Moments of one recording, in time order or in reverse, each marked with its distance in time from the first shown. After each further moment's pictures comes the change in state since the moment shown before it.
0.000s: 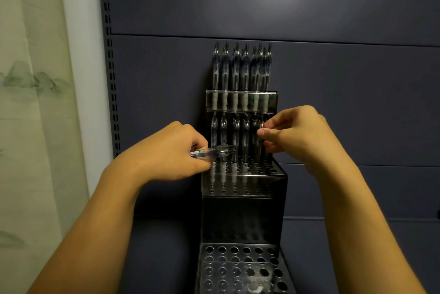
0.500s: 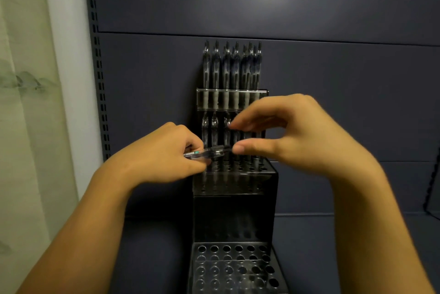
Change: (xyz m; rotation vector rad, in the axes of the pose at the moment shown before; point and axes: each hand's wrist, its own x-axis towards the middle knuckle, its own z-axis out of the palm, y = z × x) left_hand -0.001 0.005 0.001 -0.026 -0.007 0.030; right_hand -0.040 -0.032 -0.028 -0.238 -0.278 -0.558
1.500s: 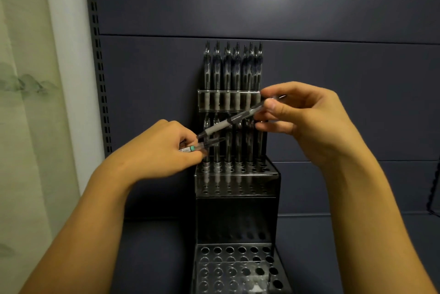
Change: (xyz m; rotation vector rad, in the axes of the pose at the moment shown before) left_hand 0.002 -0.008 -0.004 -0.044 0.083 -0.049; right_hand 0.015 0.037 0.005 0.861 0.348 0.204
